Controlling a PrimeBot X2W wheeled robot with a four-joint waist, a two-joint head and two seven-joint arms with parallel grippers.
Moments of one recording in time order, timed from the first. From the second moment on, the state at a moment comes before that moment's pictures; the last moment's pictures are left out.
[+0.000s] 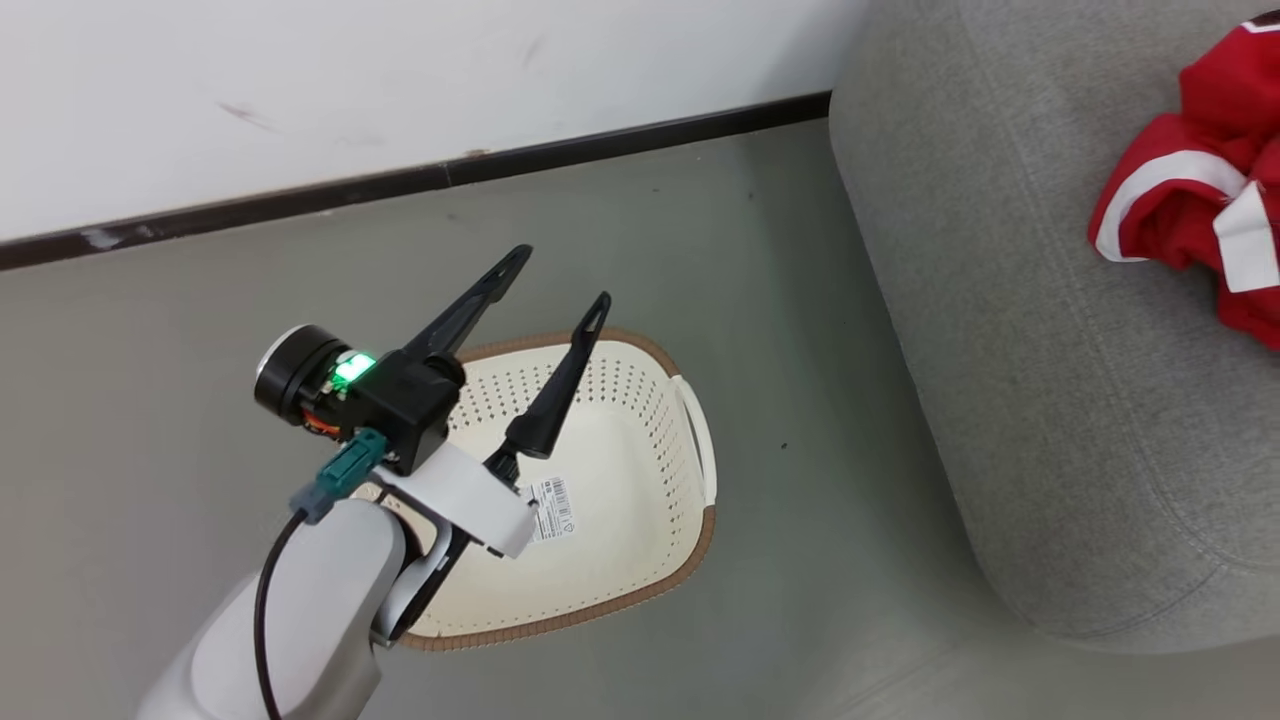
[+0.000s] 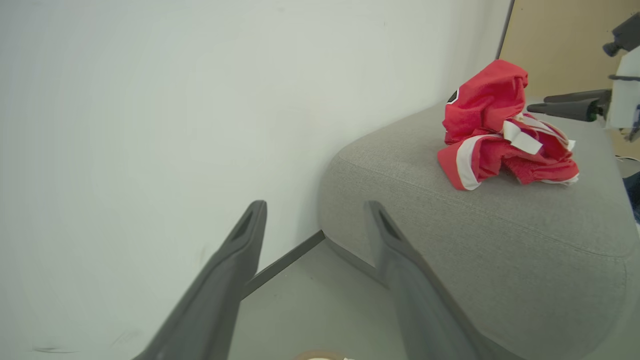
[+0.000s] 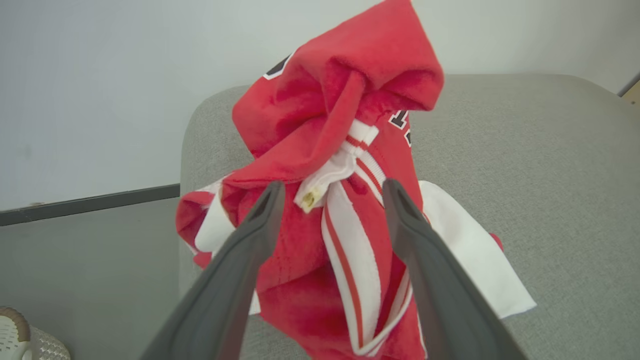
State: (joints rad) left arm -0.58 0.23 -0.61 0.11 -0.40 0.00 -0.20; right arm -0.75 -0.45 -0.03 0.88 0.20 0.13 -0.24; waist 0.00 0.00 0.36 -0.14
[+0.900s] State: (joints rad) left arm -0.26 0.25 -0.35 0.21 -0.48 0.21 -0.25; right arm -0.54 -0.24 0.09 0.48 0.25 0.13 -0.25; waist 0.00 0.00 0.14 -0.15
